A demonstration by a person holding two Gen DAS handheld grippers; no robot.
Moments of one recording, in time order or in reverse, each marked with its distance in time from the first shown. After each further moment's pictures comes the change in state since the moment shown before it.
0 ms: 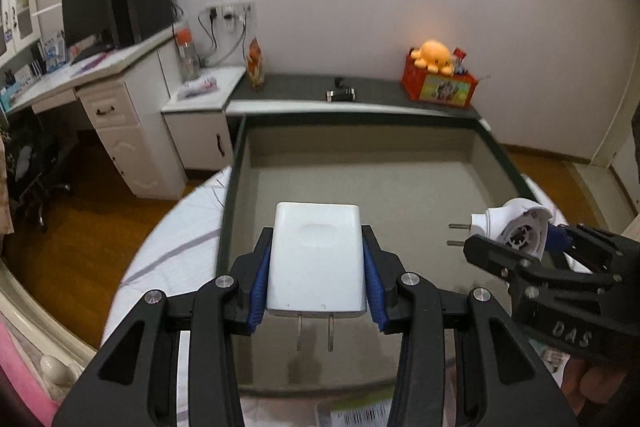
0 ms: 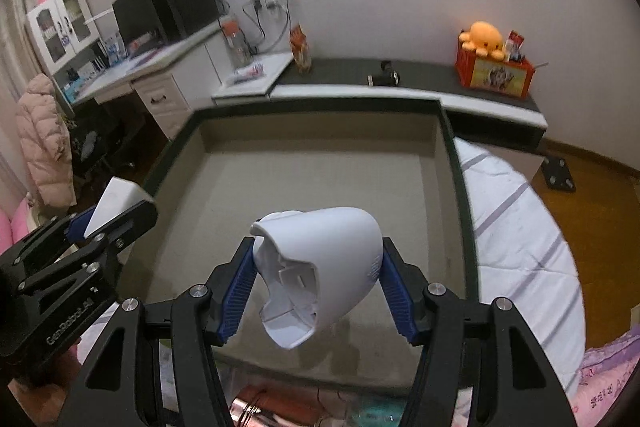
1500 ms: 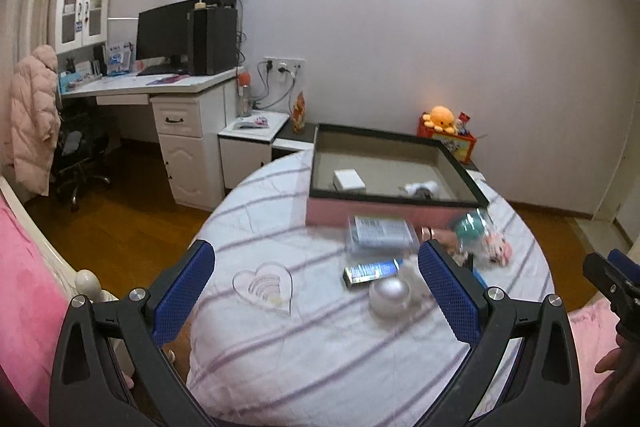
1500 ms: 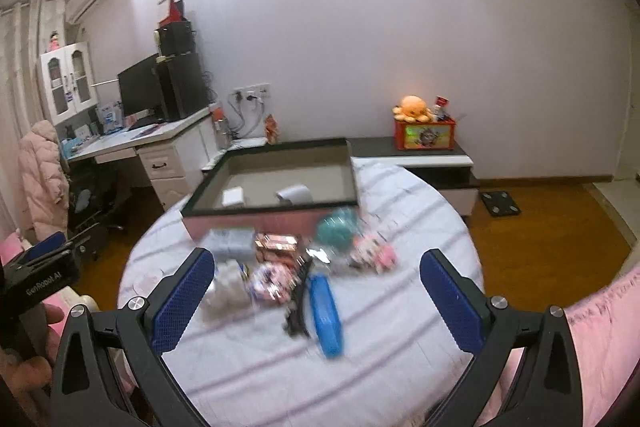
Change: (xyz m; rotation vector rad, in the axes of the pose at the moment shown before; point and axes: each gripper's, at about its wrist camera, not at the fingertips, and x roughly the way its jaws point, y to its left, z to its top) left arm -0.229 0.019 -0.170 -0.118 -0.267 0.075; right arm -0.232 0.016 -0.201 0.066 -0.396 -0.141
